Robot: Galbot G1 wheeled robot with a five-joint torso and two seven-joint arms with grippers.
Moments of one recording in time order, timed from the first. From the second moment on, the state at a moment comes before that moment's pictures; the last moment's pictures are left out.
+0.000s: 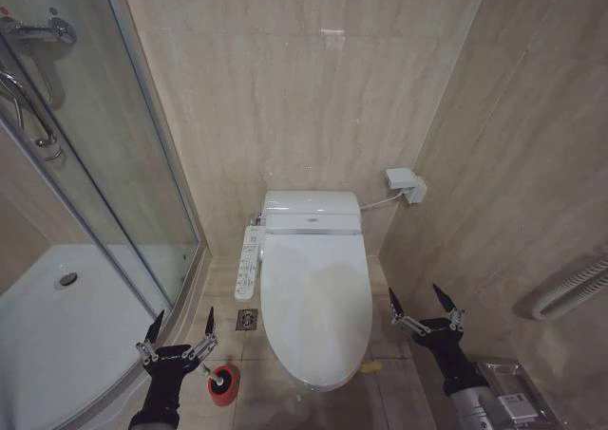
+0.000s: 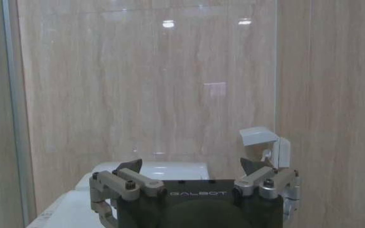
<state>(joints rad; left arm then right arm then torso) 1.86 -1.43 -0.53 -2.32 -0.10 -0.10 -0.14 -1.78 1.47 0.74 2.26 0.25 0.13 -0.16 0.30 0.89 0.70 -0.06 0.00</state>
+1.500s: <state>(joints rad) 1.65 -1.35 -0.73 -2.46 -0.29 0.34 0.03 -1.78 1.47 0.74 2.26 0.25 0.13 -0.16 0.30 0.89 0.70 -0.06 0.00</state>
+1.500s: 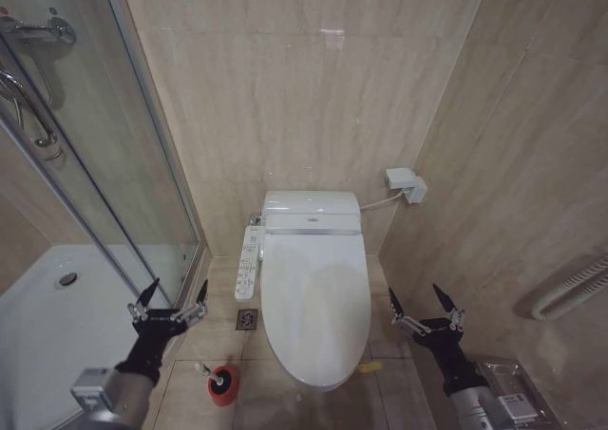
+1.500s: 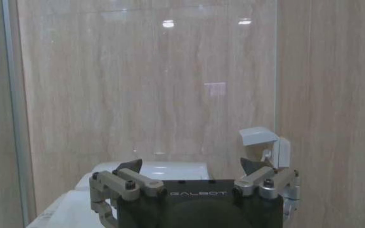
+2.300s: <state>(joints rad) 1.52 -1.29 -0.81 -2.26 -0.35 0.30 0.11 -1.78 1.47 0.74 2.26 0.25 0.13 -0.16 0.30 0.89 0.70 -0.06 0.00</state>
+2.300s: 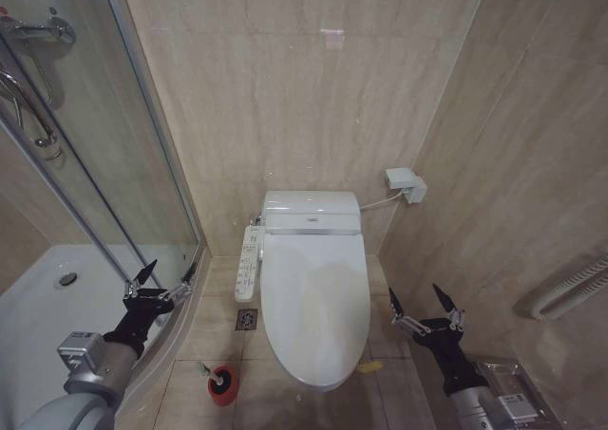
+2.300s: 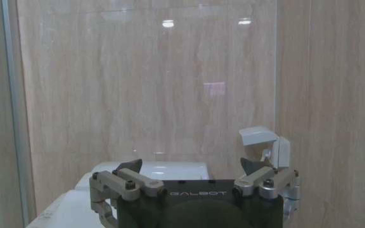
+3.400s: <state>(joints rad) 1.34 -1.21 -0.80 -1.78 -0.46 -0.02 0.24 -1.78 1.47 0.74 2.26 0.25 0.13 -0.16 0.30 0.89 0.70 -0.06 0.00</state>
